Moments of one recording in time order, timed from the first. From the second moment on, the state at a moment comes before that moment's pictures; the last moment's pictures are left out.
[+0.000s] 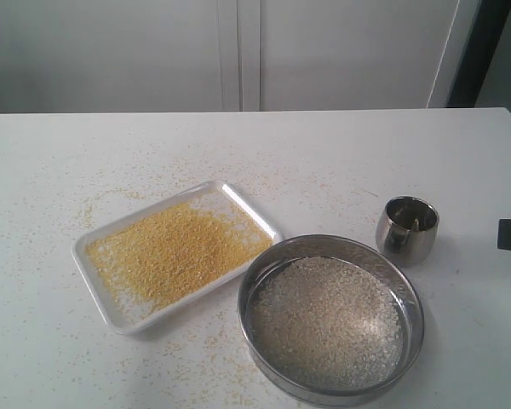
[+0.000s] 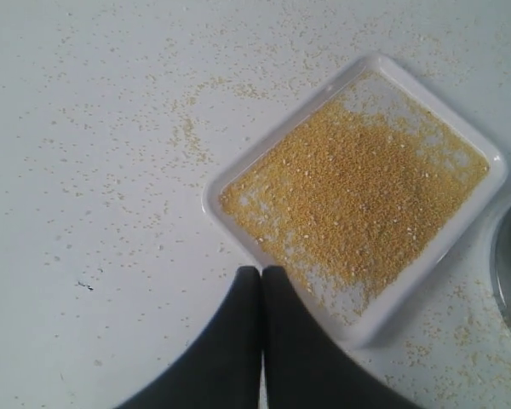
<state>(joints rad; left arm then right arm) -0.27 0.97 -0.91 -0.07 0.78 -0.08 0.09 0.79 -0.58 0.14 0.63 0.07</state>
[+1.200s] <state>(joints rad) -0.26 0.82 -0.86 -0.05 0.78 -0.08 0.09 0.79 -0.58 0.14 0.63 0.07</state>
